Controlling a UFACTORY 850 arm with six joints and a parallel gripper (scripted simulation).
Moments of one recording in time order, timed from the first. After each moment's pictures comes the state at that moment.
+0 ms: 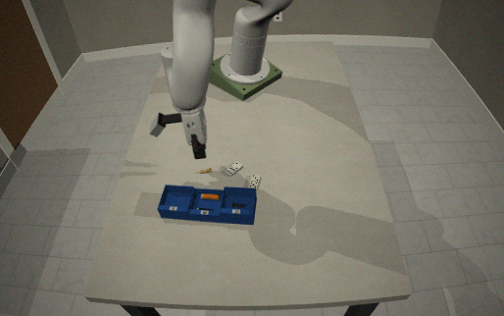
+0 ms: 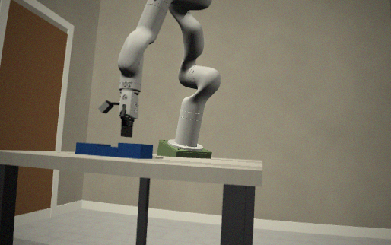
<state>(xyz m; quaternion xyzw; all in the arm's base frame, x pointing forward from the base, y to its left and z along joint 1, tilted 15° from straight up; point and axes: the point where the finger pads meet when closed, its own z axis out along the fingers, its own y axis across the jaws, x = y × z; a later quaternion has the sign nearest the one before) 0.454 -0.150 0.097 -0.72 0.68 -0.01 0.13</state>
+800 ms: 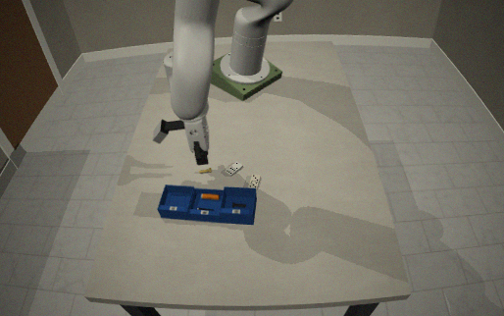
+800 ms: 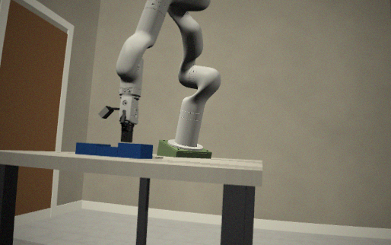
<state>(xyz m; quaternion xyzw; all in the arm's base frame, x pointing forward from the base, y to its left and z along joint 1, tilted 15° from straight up) 0.460 -0.143 0.078 -0.72 0.68 -0.01 0.12</state>
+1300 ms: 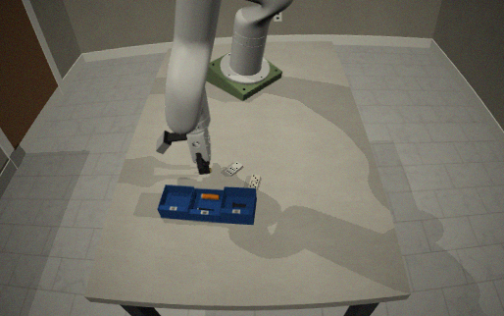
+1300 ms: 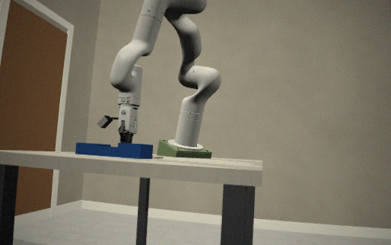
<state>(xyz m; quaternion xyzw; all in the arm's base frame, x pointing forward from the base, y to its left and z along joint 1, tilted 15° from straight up) 0.469 -0.137 0.041 -0.72 0.68 -0.01 0.12</state>
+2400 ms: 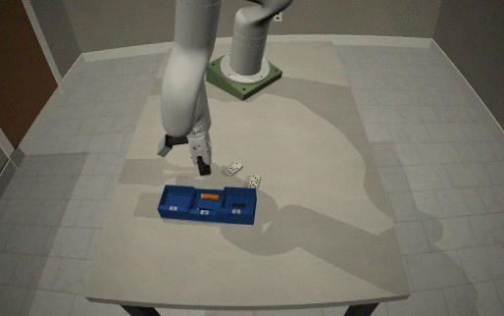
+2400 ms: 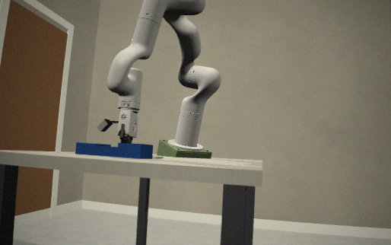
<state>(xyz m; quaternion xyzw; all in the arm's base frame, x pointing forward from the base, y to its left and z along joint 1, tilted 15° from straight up) 0.471 -0.134 0.028 -0.72 0.68 -0.01 0.13</state>
